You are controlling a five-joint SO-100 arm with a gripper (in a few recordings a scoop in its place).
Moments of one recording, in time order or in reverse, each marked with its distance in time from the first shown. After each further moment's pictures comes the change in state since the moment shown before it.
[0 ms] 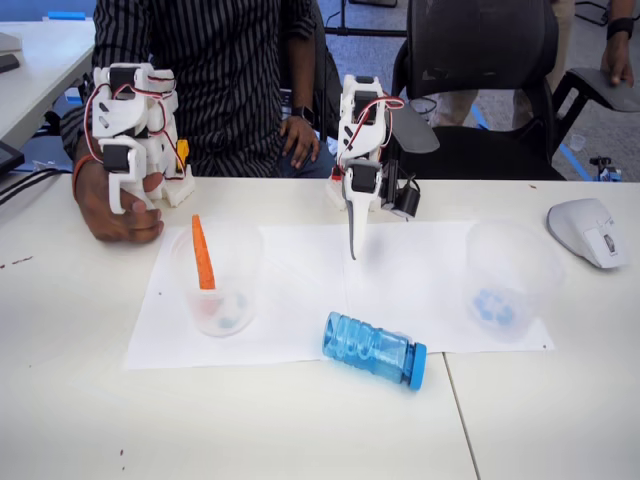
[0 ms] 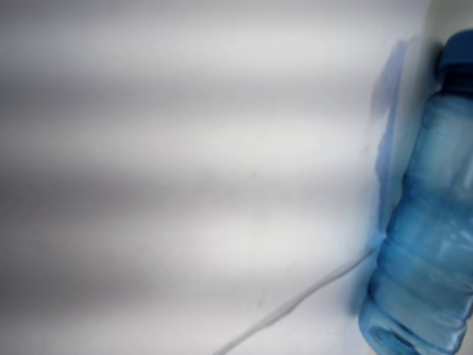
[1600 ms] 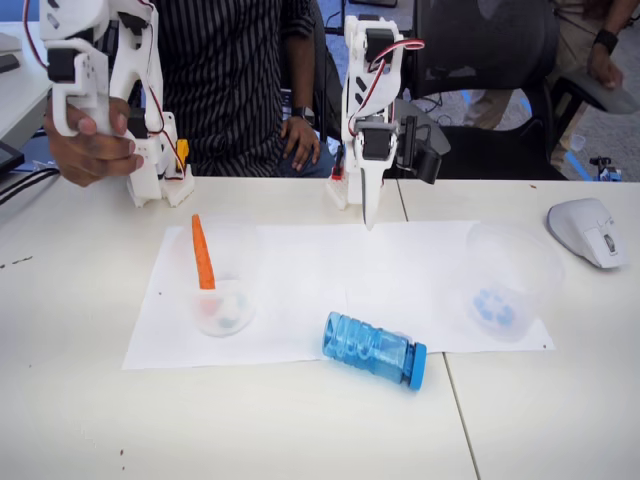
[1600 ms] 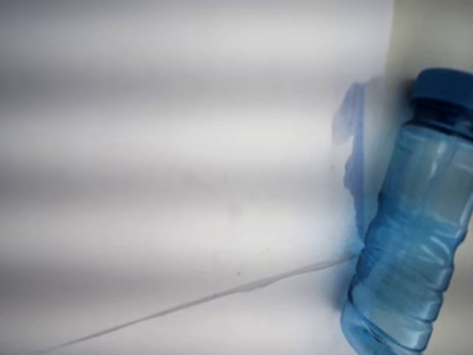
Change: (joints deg) arm -4.8 -54.2 -56.3 19.3 8.3
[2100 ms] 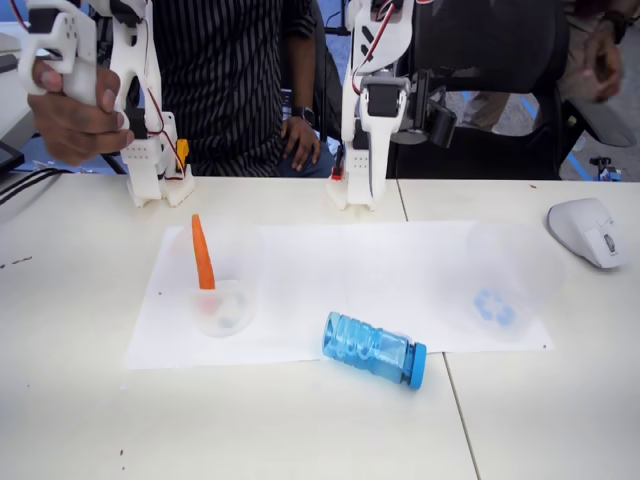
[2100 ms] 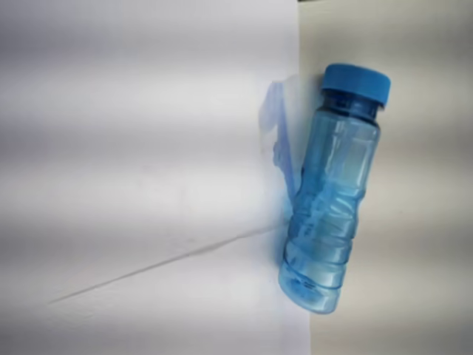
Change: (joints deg) arm 0.1 -12.5 -24.3 10.2 3.2
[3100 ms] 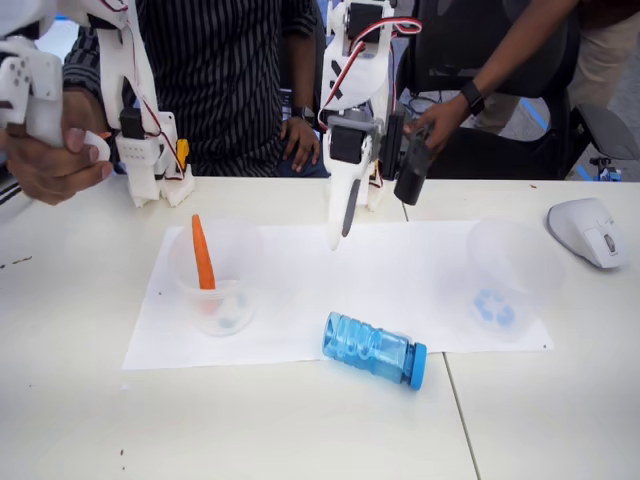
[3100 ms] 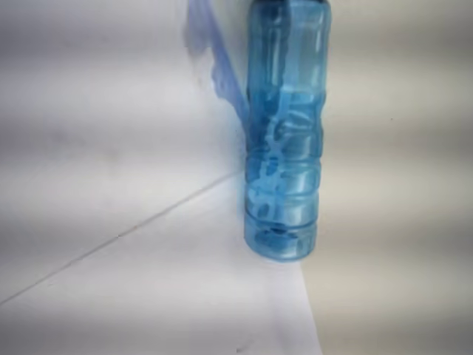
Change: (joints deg) arm 7.6 -29.7 -24.1 1.1 4.0
